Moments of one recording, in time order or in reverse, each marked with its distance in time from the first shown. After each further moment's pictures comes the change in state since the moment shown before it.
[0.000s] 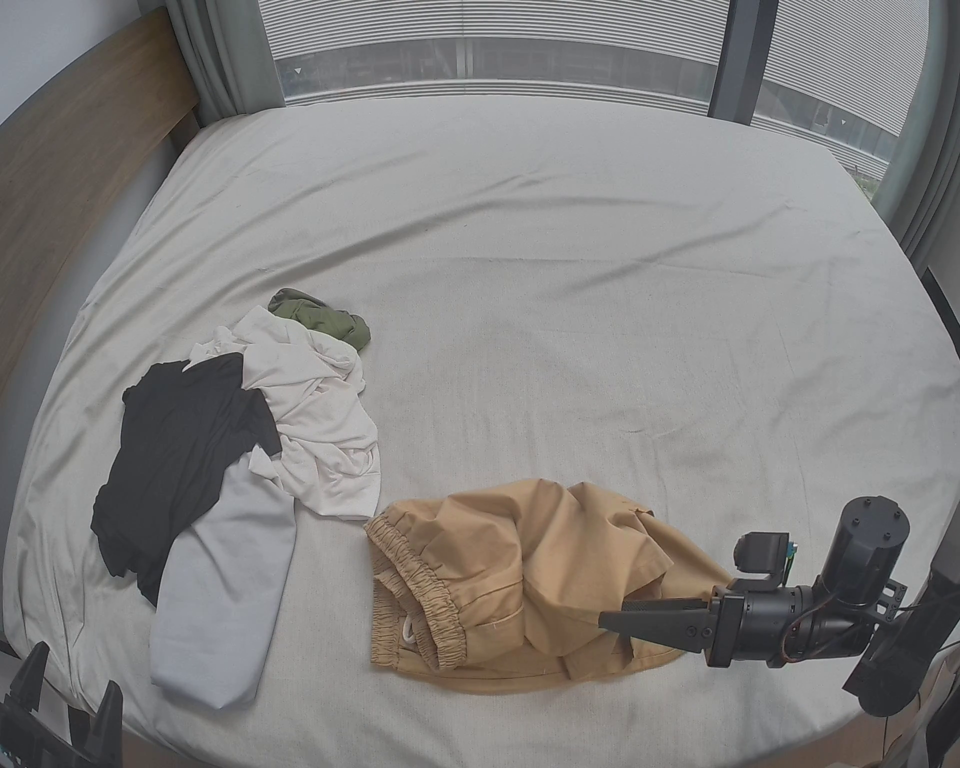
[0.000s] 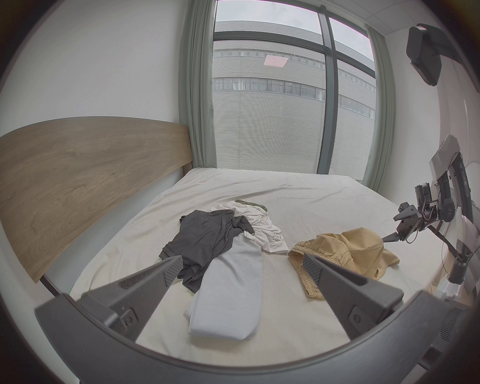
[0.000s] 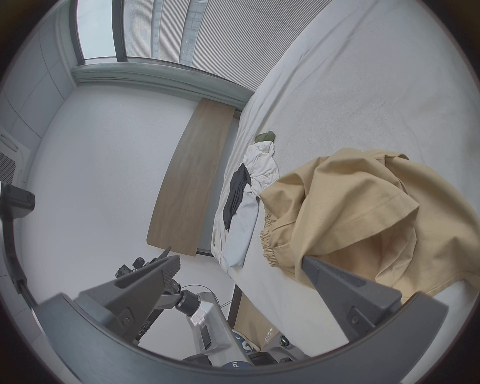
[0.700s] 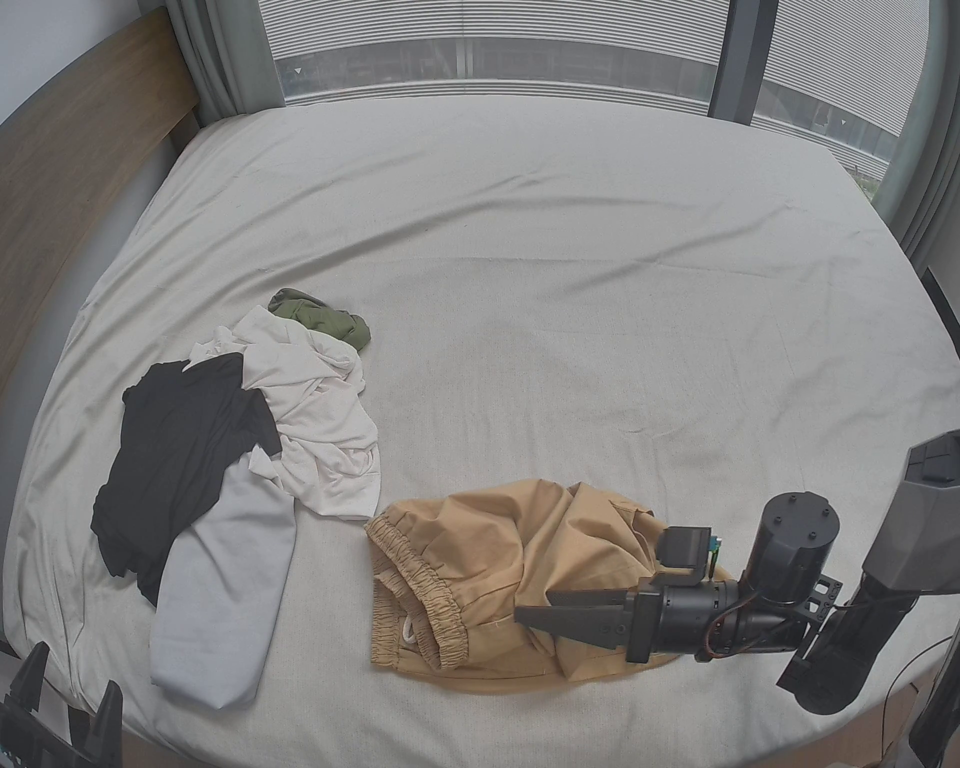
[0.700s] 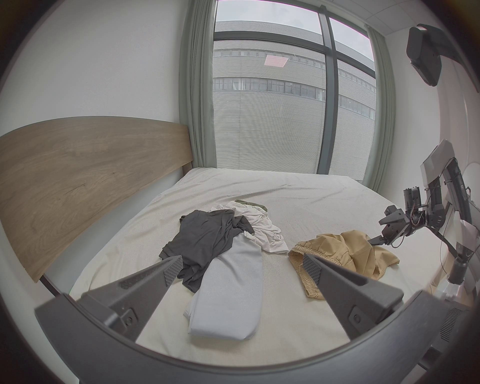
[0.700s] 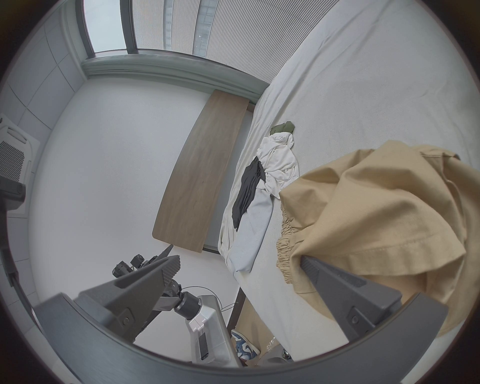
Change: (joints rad) left arm 0.000 0.000 0.000 0.000 0.000 -0.003; right arm 0.106 0.188 -0.217 0.000 -0.012 -0.005
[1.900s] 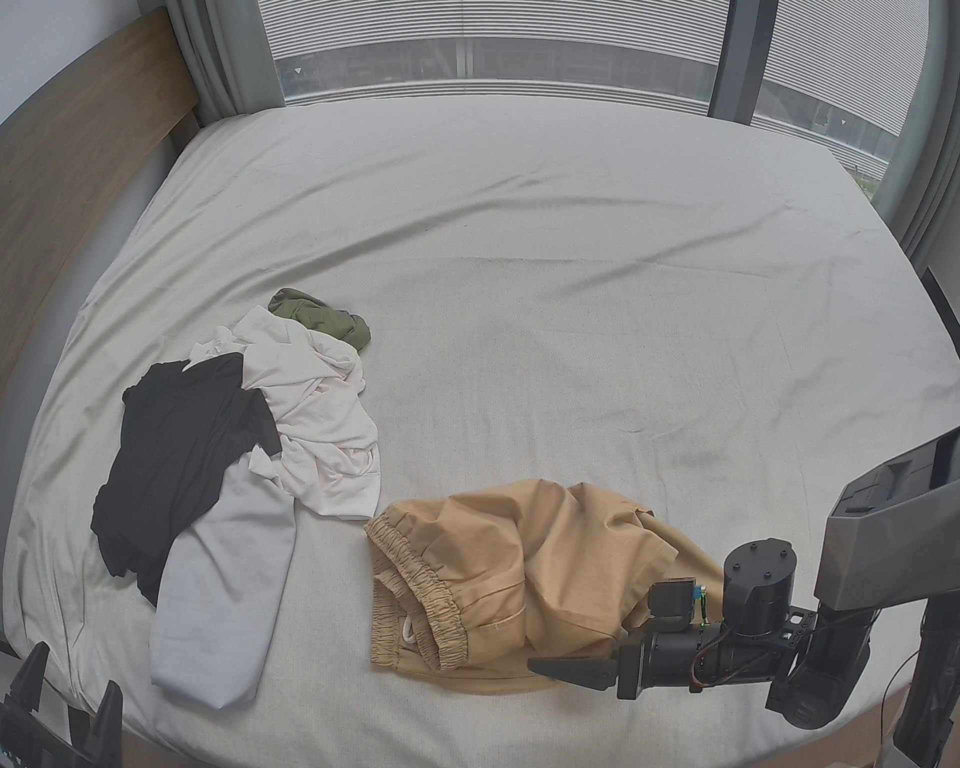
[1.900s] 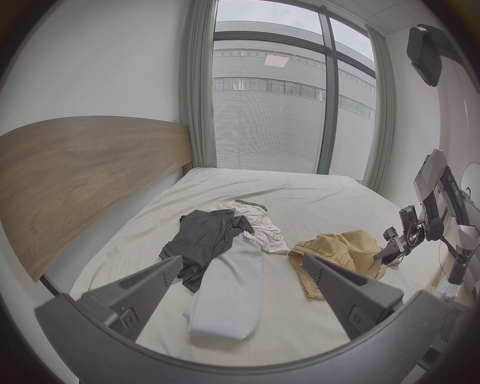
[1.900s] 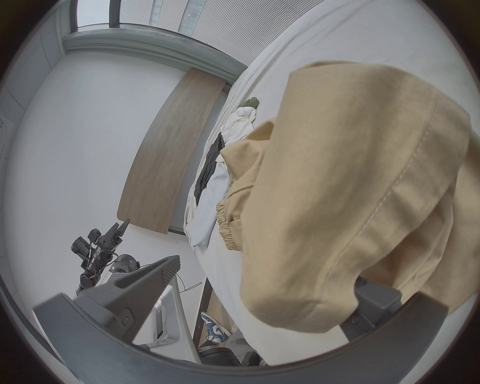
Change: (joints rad) left arm 0.000 0.000 0.000 0.000 0.000 0.000; right arm -0.031 0.137 0.106 -0.003 -0.076 -0.160
